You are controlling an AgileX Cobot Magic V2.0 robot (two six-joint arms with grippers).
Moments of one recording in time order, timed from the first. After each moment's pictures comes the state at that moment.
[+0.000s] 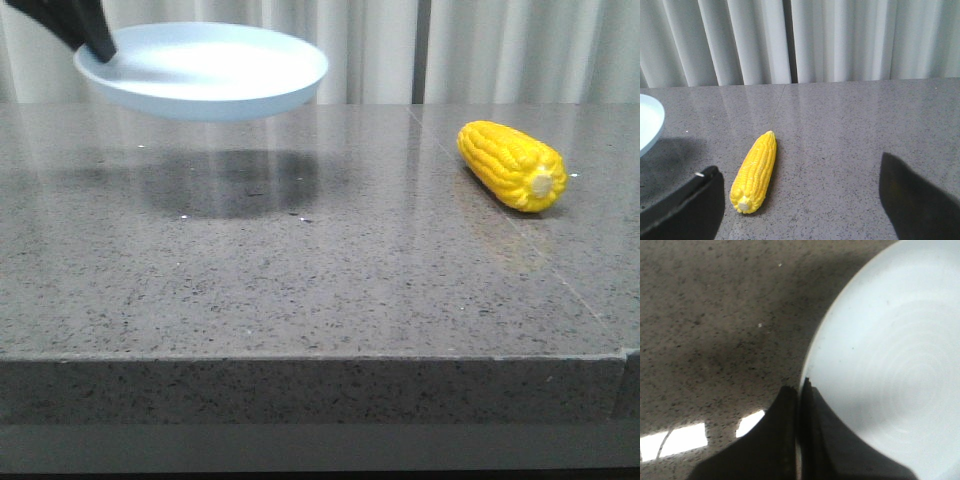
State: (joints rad) left arm -0.22 1.77 -1.73 -0.25 1.16 -0.01; right arm 0.00 0.29 -0.54 0.17 0.41 -0.03
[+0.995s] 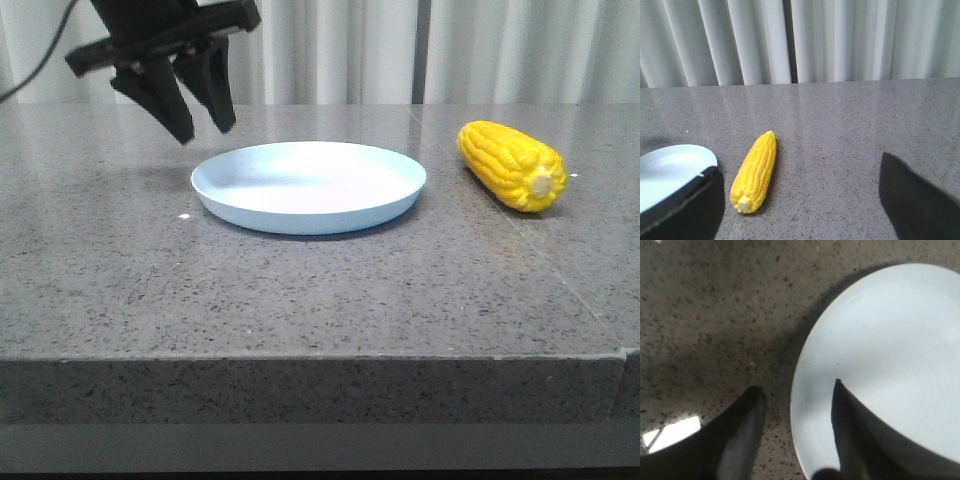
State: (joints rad) left arm -0.36 1.91 -1.76 -0.23 1.08 -0.01; right arm 0.00 0.29 -0.54 0.17 0.41 -0.03
